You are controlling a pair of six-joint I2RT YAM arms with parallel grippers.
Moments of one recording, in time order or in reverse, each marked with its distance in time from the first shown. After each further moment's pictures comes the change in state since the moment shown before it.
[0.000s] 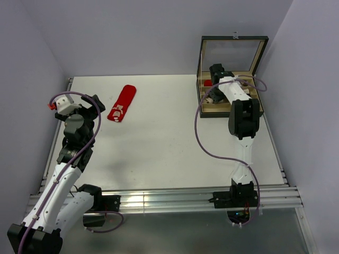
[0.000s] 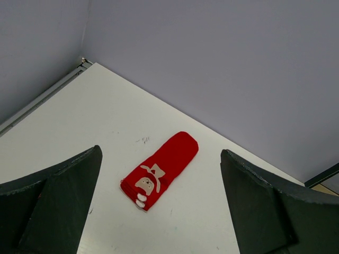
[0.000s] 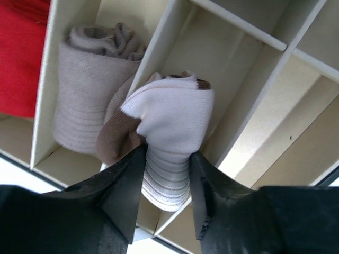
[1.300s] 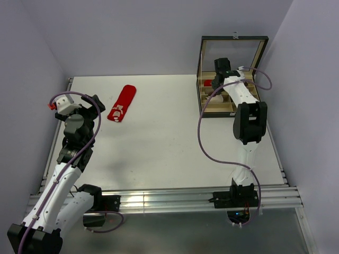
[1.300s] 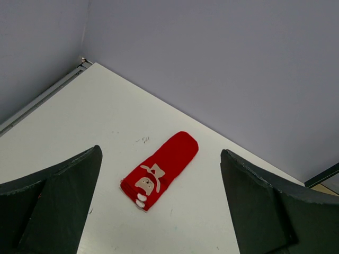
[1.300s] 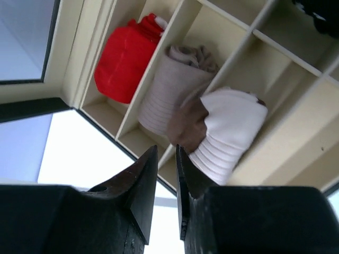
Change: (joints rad) left arm 0.000 0.000 0.000 0.000 0.001 0.000; right arm -0.013 -0.165 -0.111 0.207 -0.024 -0.068
